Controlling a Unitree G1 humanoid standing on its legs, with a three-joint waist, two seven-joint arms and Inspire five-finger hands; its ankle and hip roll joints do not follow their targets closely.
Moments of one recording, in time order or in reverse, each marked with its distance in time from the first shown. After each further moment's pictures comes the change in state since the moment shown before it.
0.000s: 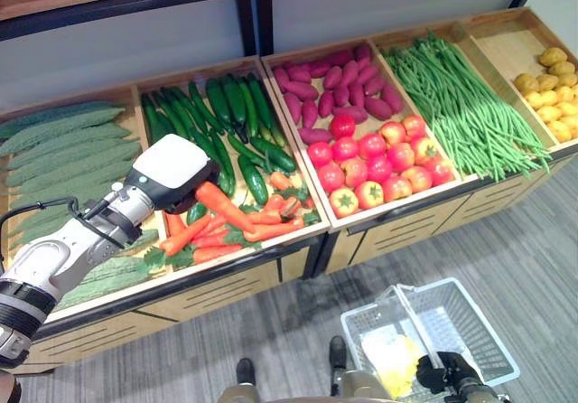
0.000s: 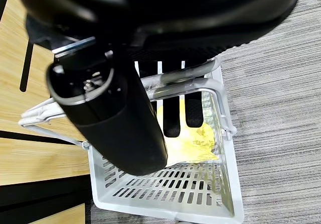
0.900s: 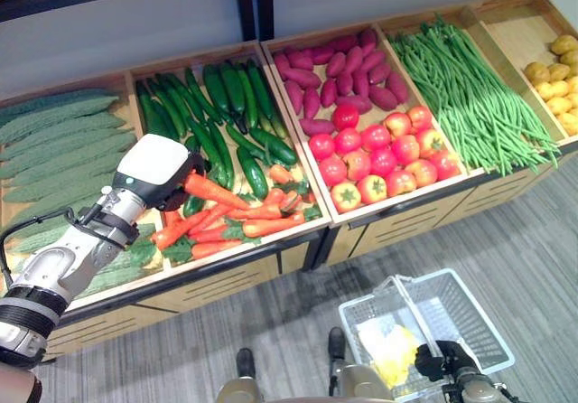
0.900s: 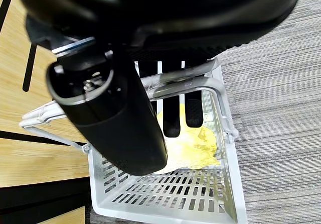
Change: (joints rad) left arm 0.010 -0.053 0.044 0.058 0.002 0.050 0.047; right arm -0.036 -0.001 -0.001 -0.001 0.000 -0.004 -0.015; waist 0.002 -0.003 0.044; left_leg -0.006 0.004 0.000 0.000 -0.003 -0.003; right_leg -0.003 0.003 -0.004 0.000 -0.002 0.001
